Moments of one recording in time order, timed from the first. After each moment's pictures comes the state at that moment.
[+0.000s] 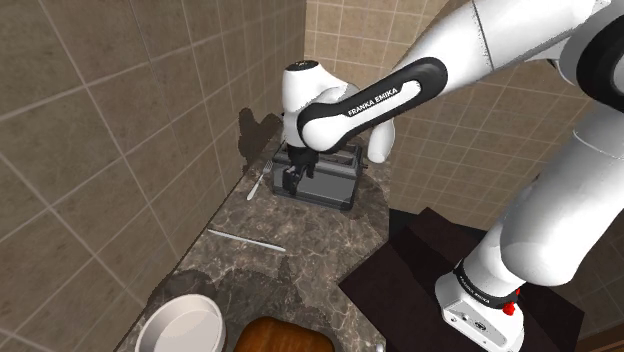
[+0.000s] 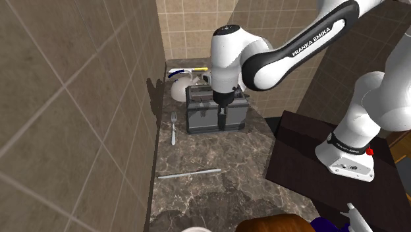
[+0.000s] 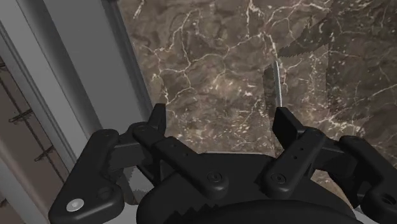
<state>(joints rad) 0.17 0.05 0.26 -2.21 -0.04 2.22 0.11</state>
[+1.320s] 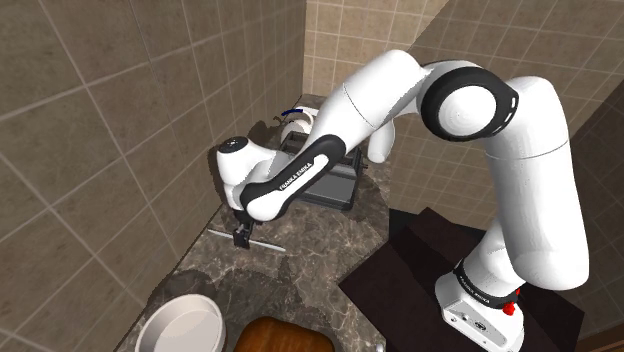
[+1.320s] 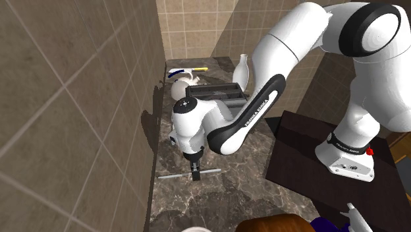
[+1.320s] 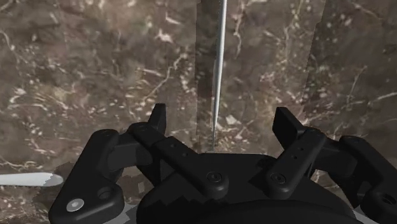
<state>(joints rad) 0.36 0.64 0.28 -1.82 -0.24 2.37 0.15</state>
